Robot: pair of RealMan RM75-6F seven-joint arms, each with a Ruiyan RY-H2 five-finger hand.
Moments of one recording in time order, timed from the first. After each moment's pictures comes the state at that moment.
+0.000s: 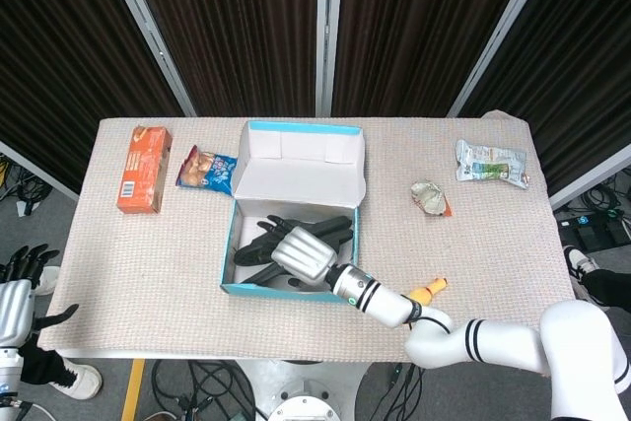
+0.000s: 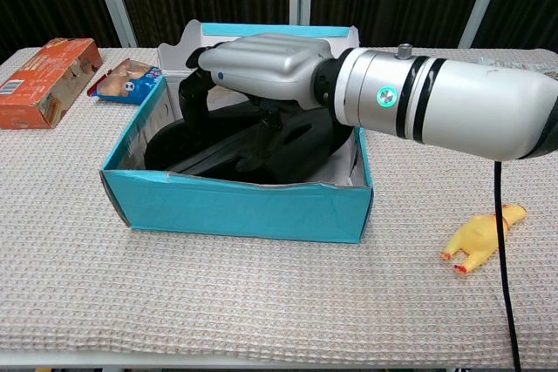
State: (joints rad) left arm -0.02 -1.23 -0.06 -1.49 1.39 1.46 -0.09; right arm 0.98 -1.67 0.22 -1.45 -1.45 0.75 -0.22
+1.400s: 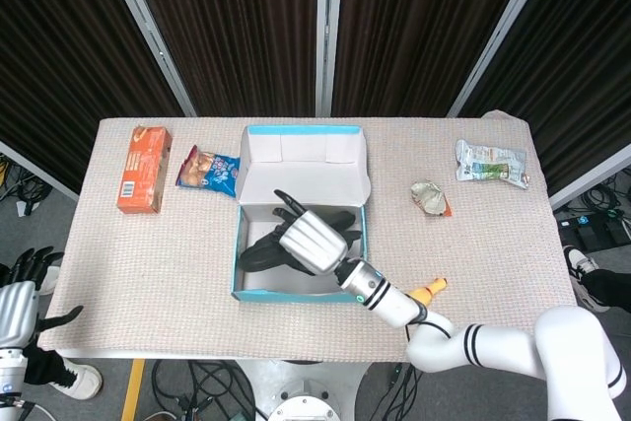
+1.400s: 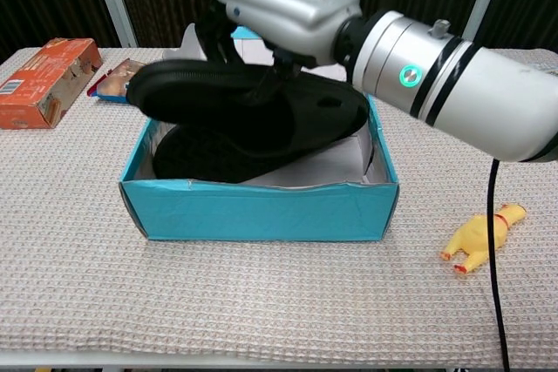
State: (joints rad) left arm -0.02 -1.25 -0.06 -1.45 1.40 1.44 -0.14; right arm 0.94 -1.69 0.20 -1.42 -1.51 1.06 -0.26
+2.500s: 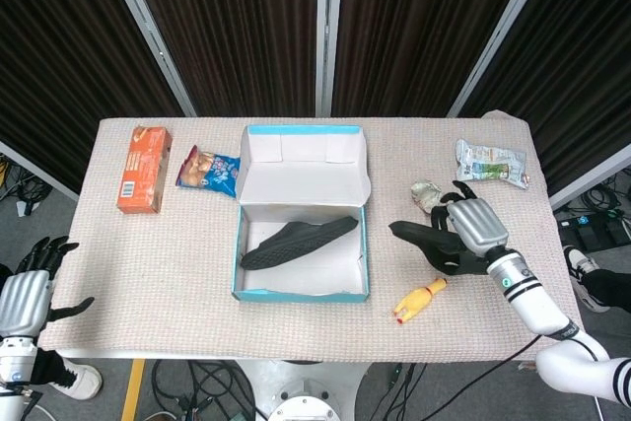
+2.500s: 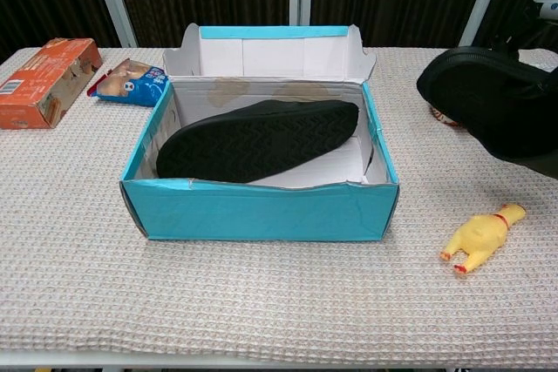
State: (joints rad) left arm -0.07 -1.24 -0.06 -1.49 1.42 1.41 -0.12; right arm 0.64 -1.17 0.10 -1.55 -1.26 0.90 0.05
